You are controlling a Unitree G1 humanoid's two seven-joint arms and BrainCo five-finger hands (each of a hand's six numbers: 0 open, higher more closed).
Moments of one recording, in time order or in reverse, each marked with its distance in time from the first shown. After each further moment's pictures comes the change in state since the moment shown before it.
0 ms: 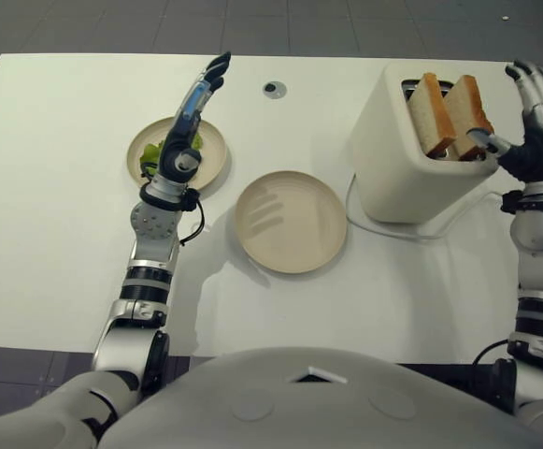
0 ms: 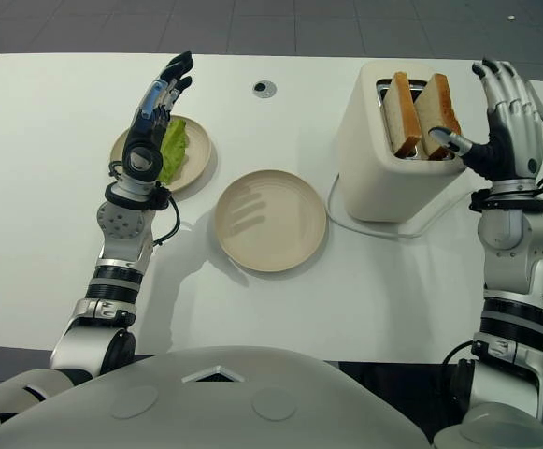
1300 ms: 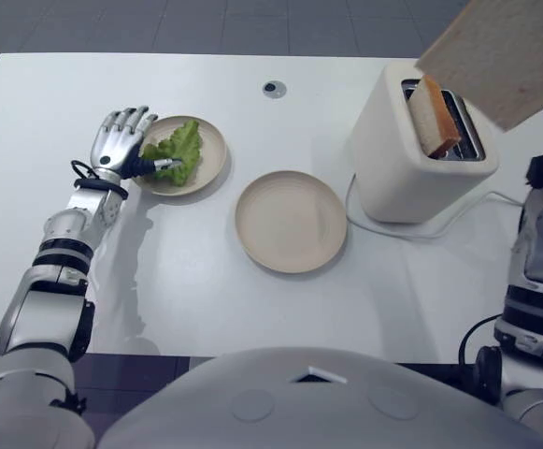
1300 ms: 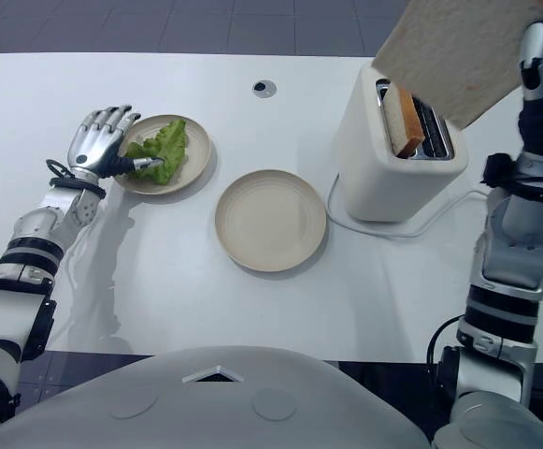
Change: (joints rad) left arm -0.216 0.458 -0.211 0.588 1.043 0.589 0.686; right arm -0.081 0.113 0.079 -0.415 0.815 -0.089 0.127
